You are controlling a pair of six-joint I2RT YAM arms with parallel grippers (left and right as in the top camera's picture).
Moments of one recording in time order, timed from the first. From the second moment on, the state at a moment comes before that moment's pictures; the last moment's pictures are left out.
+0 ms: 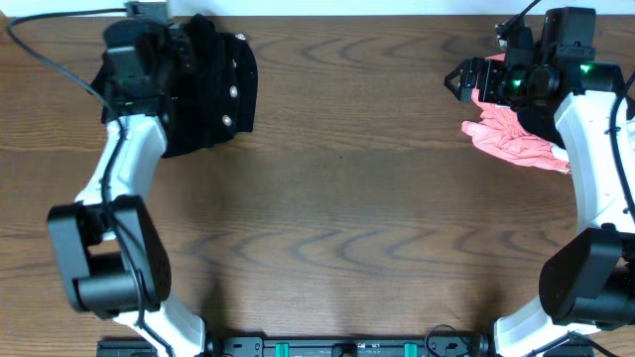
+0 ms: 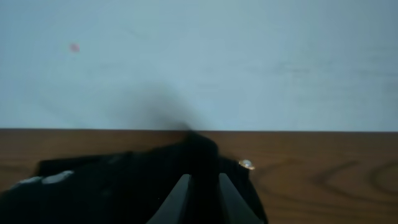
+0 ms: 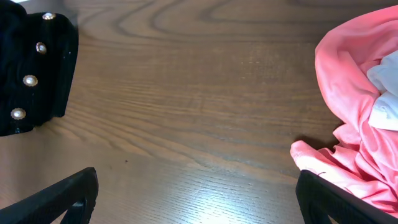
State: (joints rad) left arm 0.11 1.86 1.30 0.21 0.18 -0.02; right arm -0.09 1.78 1.61 -0.84 -0.46 0.06
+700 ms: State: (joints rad) left arm 0.06 2.07 1.33 -0.12 0.12 -0.04; right arm -0.09 1.78 1.61 -0.84 -0.45 0.06
